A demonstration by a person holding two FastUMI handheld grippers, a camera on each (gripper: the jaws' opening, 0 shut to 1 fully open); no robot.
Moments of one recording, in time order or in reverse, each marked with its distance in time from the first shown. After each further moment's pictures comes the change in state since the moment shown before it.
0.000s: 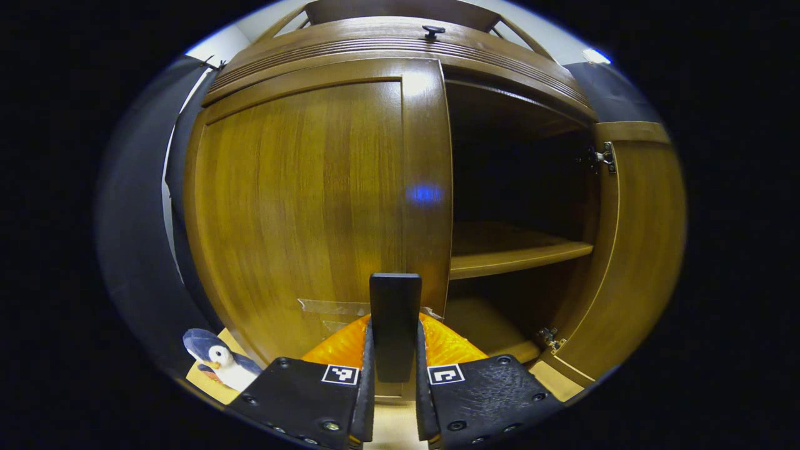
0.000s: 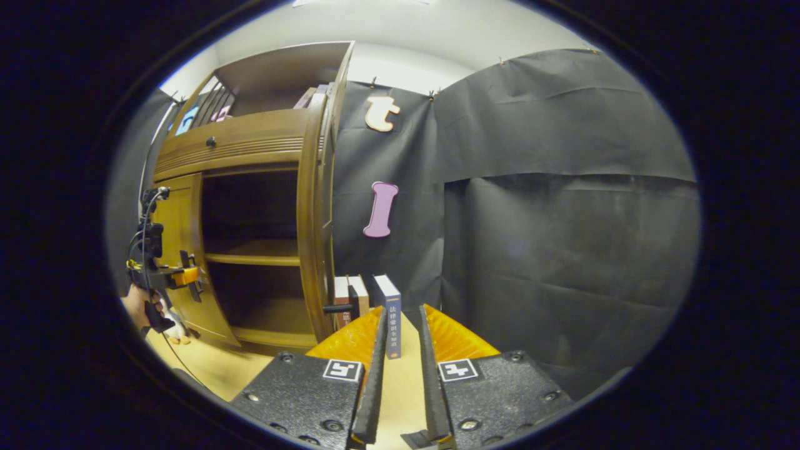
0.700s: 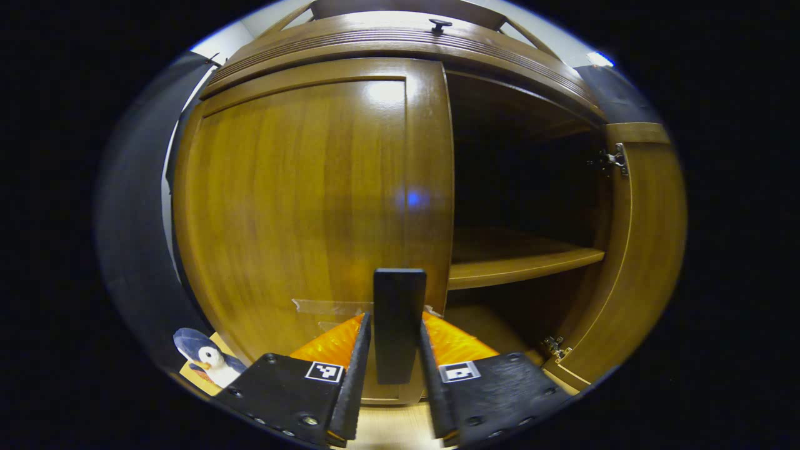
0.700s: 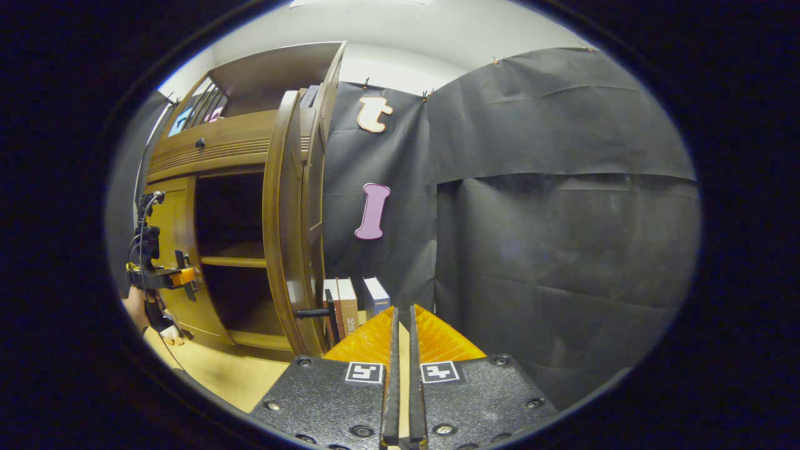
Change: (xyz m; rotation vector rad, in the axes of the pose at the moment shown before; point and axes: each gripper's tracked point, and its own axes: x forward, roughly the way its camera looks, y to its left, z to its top) left arm 0.030 -0.002 0.009 0.006 -0.038 0.017; right arm 0.010 -0.025 0.000 0.013 -0.006 -0.035
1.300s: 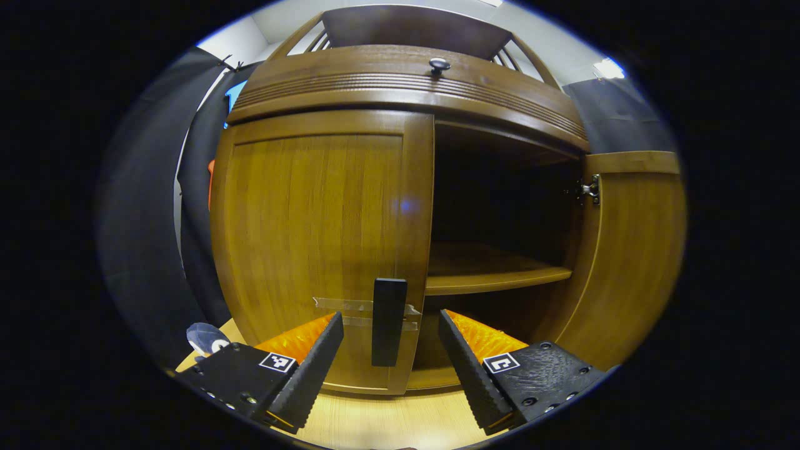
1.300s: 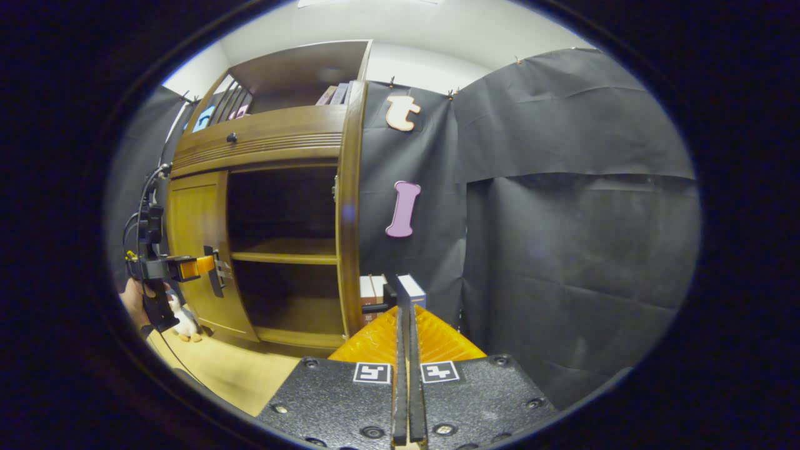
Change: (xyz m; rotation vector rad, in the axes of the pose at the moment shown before) left arm -0.046 -0.004 0.012 -0.060 -0.019 -0.002; right arm -0.002 0.043 -0.004 -0.015 -0.003 0.110
